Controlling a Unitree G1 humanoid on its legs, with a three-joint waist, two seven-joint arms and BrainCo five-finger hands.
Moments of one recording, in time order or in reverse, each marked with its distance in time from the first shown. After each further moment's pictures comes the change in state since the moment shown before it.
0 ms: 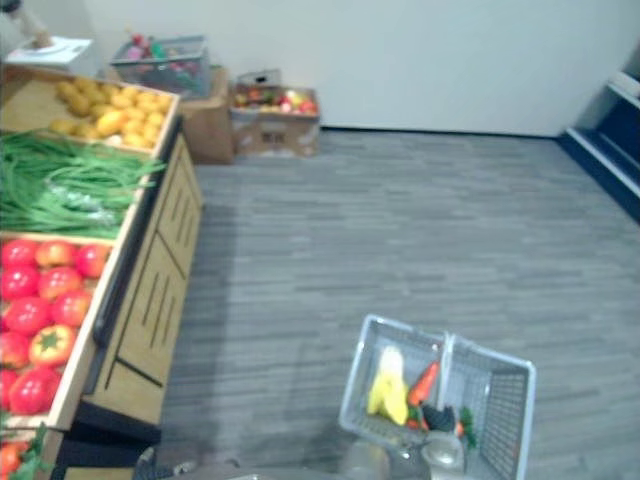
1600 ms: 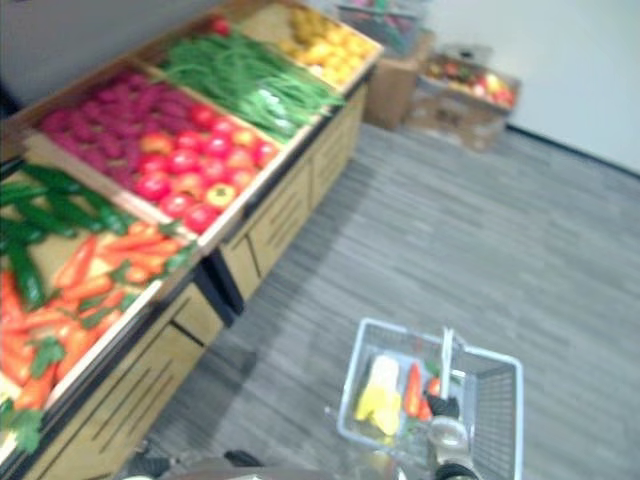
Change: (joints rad) left arm -0.046 -0.068 0.117 -0.001 -0.028 0.022 -0.024; right arm -0.092 -0.074 0.016 0.085 0.034 0.060 0.015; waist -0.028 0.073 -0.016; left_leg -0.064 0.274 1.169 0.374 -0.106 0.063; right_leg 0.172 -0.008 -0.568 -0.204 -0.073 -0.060
